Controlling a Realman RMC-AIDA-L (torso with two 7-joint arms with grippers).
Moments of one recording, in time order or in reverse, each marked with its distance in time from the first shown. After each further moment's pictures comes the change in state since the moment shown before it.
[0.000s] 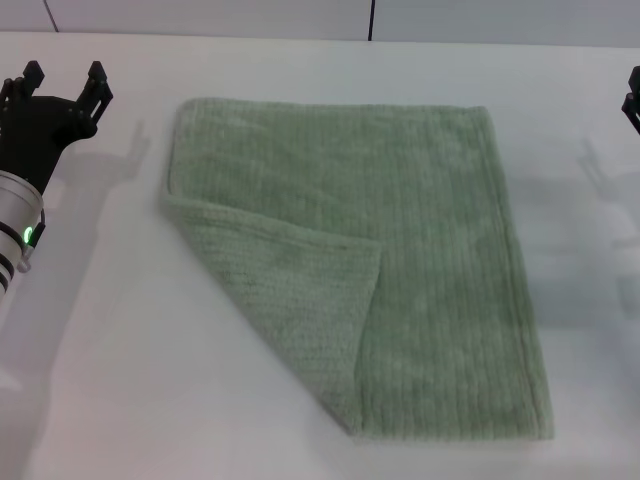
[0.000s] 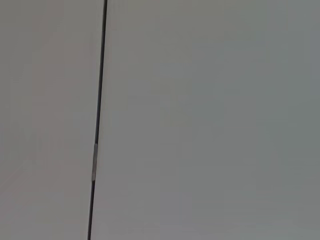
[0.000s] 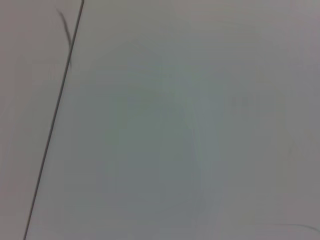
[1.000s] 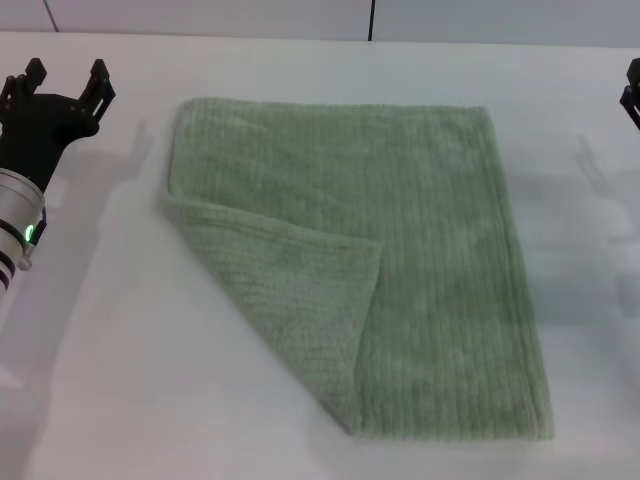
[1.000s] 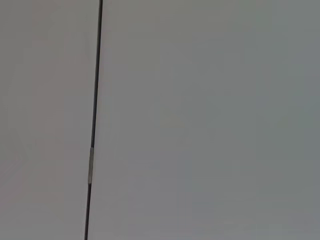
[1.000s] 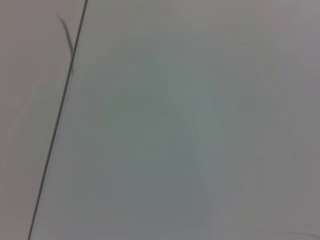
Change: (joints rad) left arm -0.002 0.002 0.006 -0.002 0.000 0.001 0.002; right arm 0.009 0.000 0.000 0.000 0.000 -0.014 0.005
